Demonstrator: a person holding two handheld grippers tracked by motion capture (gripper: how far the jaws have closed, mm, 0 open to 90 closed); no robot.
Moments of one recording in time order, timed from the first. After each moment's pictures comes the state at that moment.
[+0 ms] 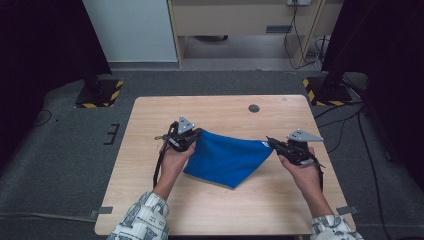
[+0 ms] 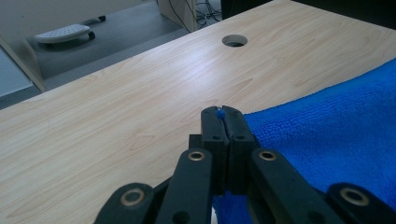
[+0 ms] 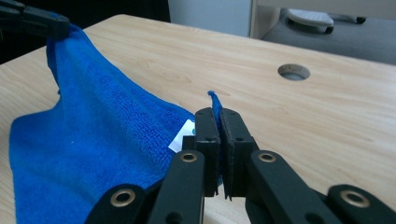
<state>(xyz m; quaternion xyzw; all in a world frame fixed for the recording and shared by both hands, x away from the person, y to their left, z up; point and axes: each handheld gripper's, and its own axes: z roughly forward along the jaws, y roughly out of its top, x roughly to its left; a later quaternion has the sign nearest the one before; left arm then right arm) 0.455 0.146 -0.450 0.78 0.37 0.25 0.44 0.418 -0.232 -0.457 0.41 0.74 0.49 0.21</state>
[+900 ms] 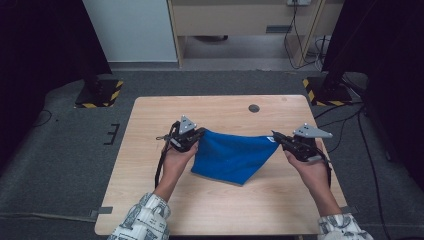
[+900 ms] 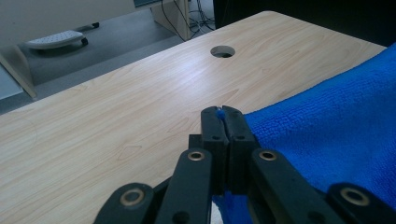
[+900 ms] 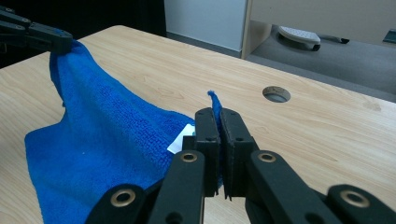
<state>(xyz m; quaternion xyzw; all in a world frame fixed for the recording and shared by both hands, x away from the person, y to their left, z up) 0.449 0.138 -0.442 0.78 0.37 0.24 0.46 0.412 -0.239 -0.426 0.40 0.74 0.49 0.24</state>
